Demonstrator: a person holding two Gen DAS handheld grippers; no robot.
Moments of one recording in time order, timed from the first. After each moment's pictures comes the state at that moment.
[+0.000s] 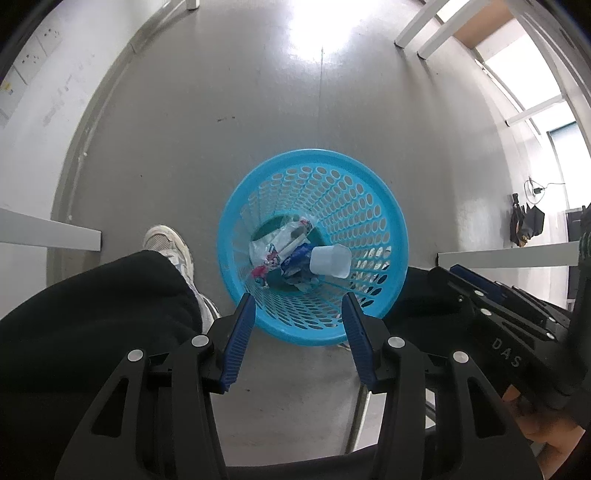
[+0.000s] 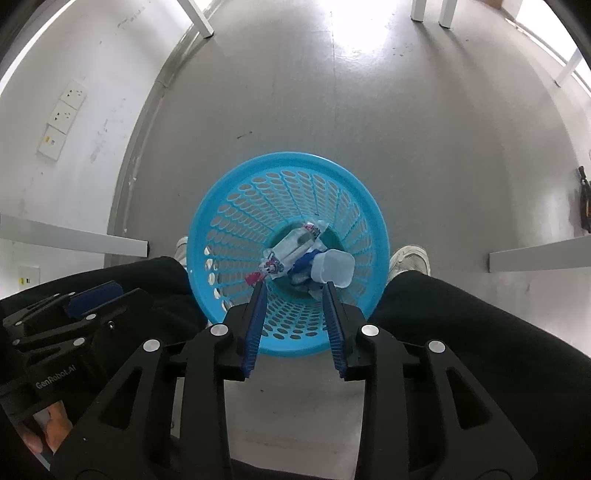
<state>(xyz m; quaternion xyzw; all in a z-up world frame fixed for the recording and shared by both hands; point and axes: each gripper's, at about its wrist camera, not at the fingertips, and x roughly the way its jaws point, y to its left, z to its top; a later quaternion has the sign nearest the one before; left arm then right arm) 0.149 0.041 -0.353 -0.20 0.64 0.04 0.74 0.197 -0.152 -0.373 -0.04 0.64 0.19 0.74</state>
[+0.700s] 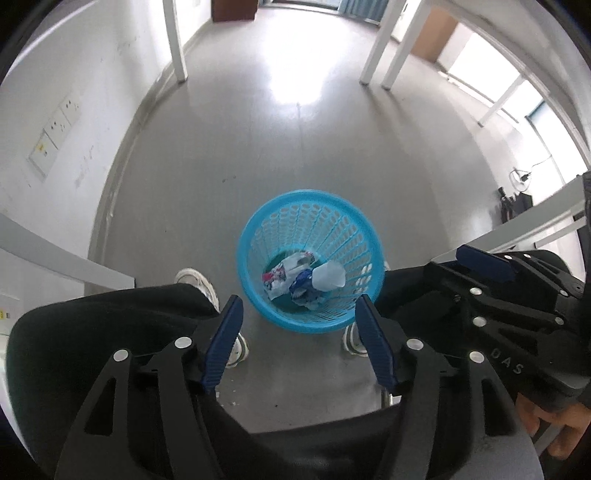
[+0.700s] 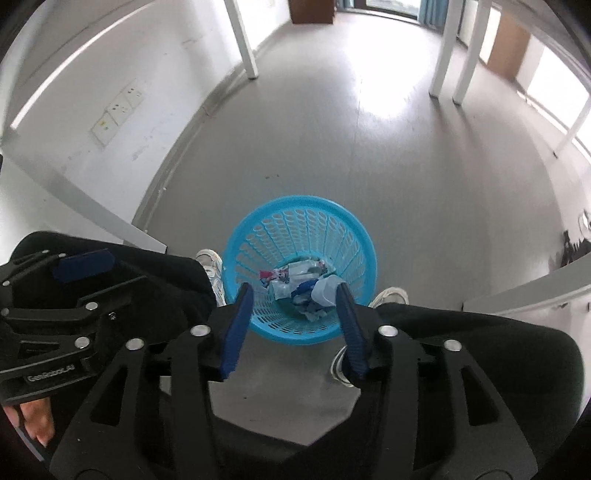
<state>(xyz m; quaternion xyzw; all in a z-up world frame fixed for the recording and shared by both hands) 0.076 0.010 -0.252 -0.12 0.56 0.03 0.82 0.119 -0.170 -0.269 -0.10 0.54 0.25 0.80</state>
